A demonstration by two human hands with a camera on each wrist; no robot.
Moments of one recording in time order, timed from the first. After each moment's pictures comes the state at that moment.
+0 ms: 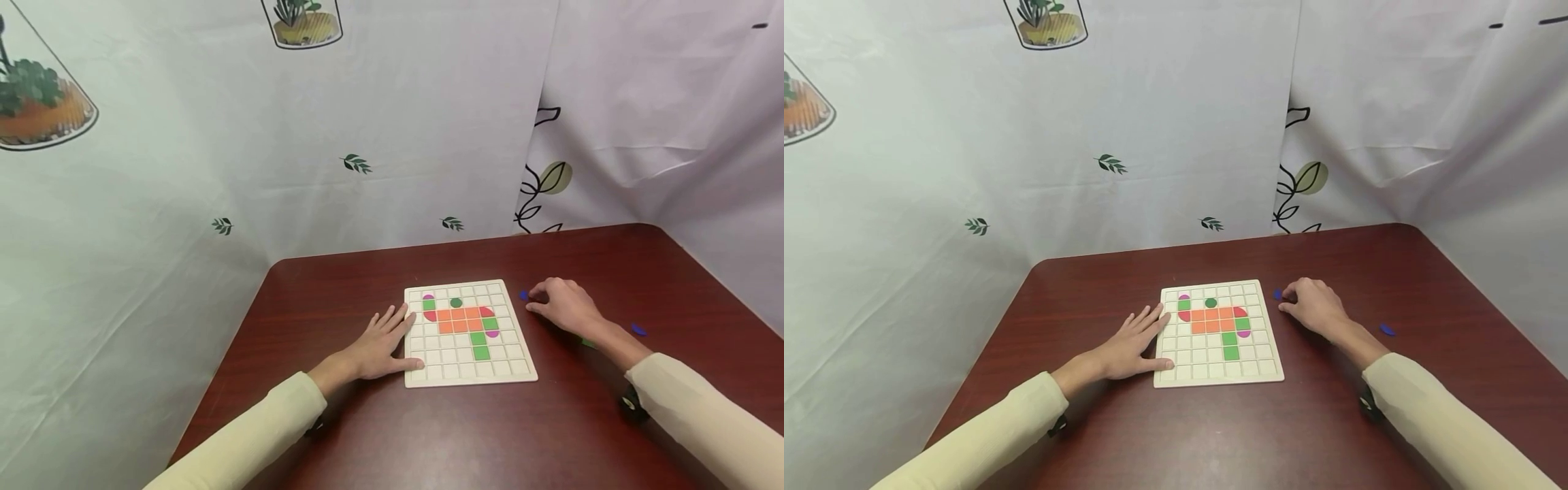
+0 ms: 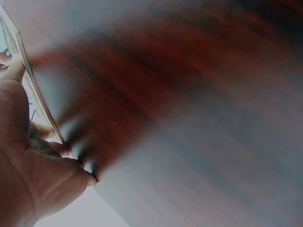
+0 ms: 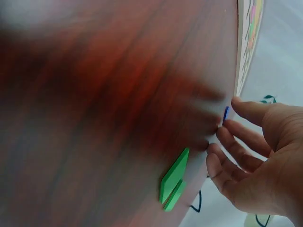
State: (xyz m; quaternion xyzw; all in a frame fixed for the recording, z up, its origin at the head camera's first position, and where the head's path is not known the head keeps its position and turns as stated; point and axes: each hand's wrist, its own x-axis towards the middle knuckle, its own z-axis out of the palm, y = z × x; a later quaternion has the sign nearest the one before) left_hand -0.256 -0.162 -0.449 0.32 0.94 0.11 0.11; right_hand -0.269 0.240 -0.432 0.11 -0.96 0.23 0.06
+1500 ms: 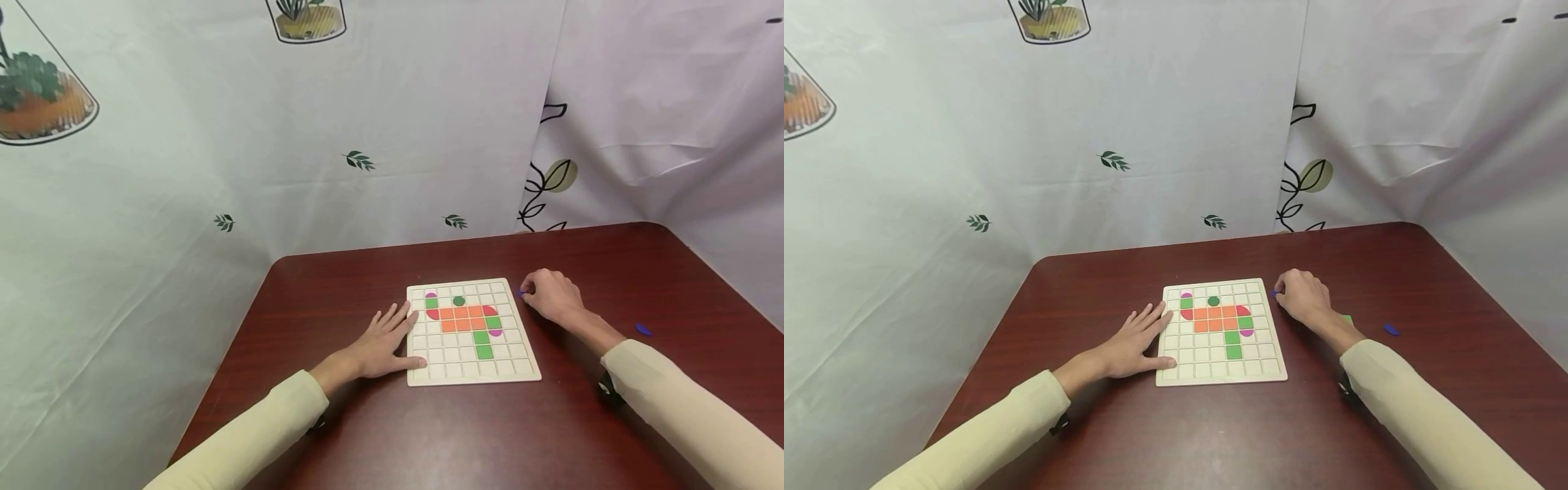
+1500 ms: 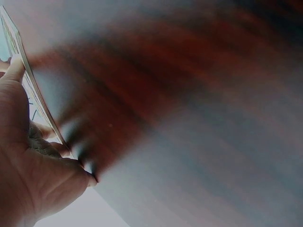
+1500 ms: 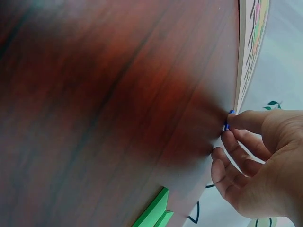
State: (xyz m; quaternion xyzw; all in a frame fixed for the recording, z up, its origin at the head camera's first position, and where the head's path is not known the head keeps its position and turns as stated) left_hand -0.258 -0.161 -0.450 0.31 0.94 0.11 0.11; right_hand -0.293 0.216 -0.437 0.06 -0.97 0.23 0.07
